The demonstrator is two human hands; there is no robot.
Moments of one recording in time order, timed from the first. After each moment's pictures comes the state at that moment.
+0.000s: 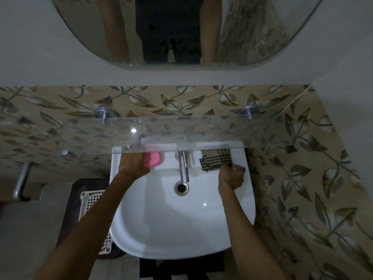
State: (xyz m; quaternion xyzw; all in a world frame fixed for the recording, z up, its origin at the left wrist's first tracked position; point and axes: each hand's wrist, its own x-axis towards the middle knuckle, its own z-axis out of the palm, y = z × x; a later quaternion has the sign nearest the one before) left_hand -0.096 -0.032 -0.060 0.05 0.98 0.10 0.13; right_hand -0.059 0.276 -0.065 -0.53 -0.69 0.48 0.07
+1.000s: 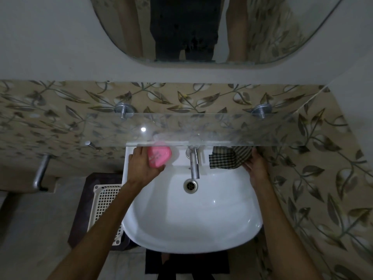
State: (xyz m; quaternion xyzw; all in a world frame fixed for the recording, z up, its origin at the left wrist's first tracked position) left_hand -0.052 -0.040 -0.057 -0.07 0.96 0.26 0.03; right_hand -0.084 0.344 -0.057 -0.39 -0.52 0.76 -0.05
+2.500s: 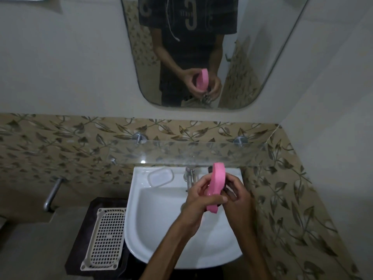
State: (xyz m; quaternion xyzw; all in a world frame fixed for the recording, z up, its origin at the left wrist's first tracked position) left_hand 0.067 0.124 0.153 -0.07 0.55 0.81 0.19; right_hand 0.069 0.250 0.134 -0.06 -0.75 0.65 0.08
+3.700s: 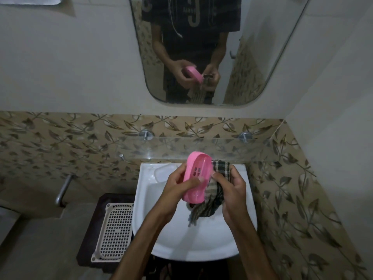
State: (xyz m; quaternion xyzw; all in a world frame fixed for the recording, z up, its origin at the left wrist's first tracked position) left_hand 0.069 0.055 0.174 -0.05 0.62 0.77 0.12; right_hand 0.064 0.214 0.162 -0.13 -0.56 0.82 0.02
